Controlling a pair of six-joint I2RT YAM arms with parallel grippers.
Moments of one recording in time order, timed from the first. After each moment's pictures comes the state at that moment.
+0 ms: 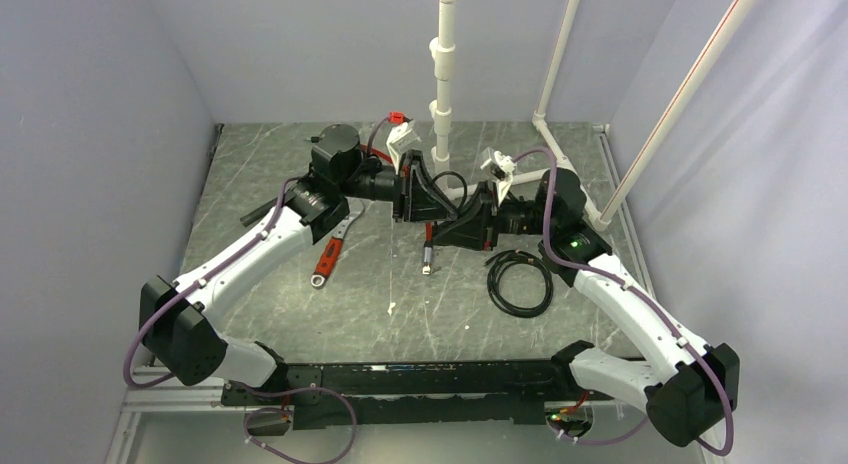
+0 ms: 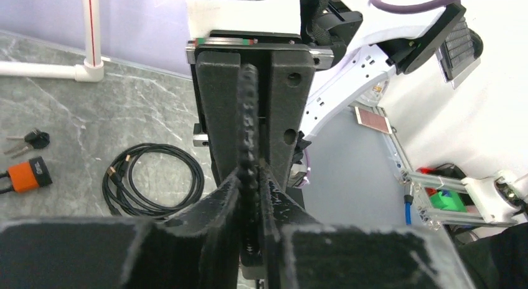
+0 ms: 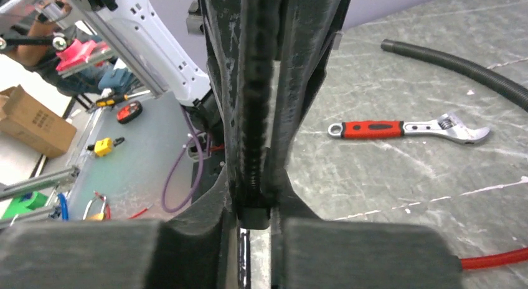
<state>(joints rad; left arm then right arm) -0.66 1.41 1.29 0.14 1.05 -0.41 0.48 1.05 0.89 0.15 -1.04 0.32</state>
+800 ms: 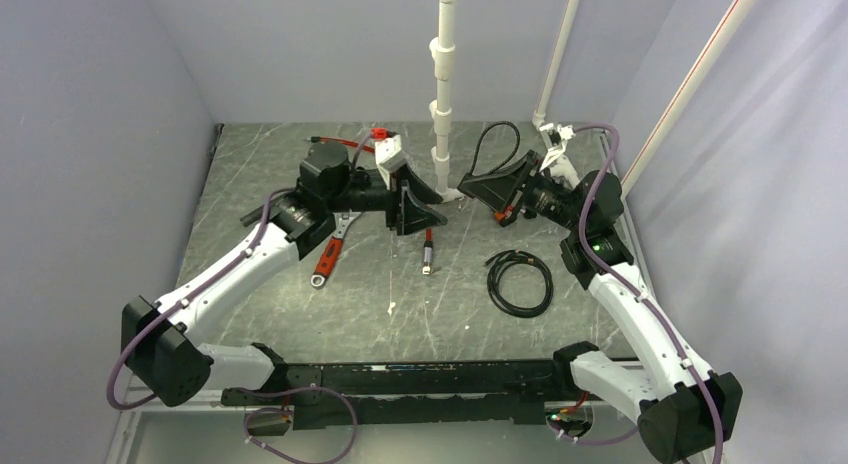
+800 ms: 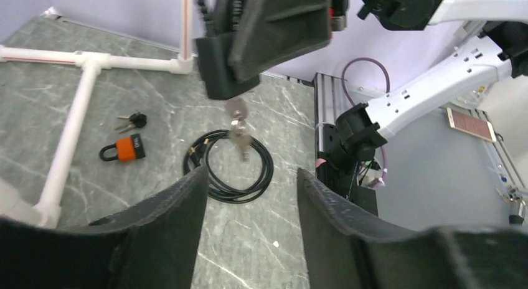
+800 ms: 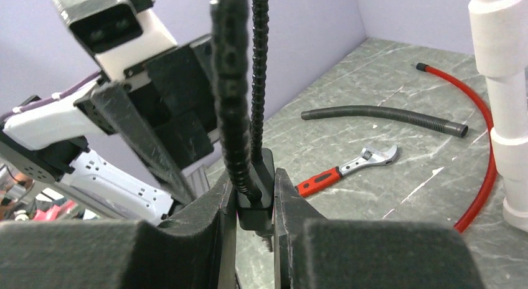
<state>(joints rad) -0.62 1.28 1.16 0.06 0.83 -0.17 0.30 0.97 0.87 0.31 -0.76 0.68</state>
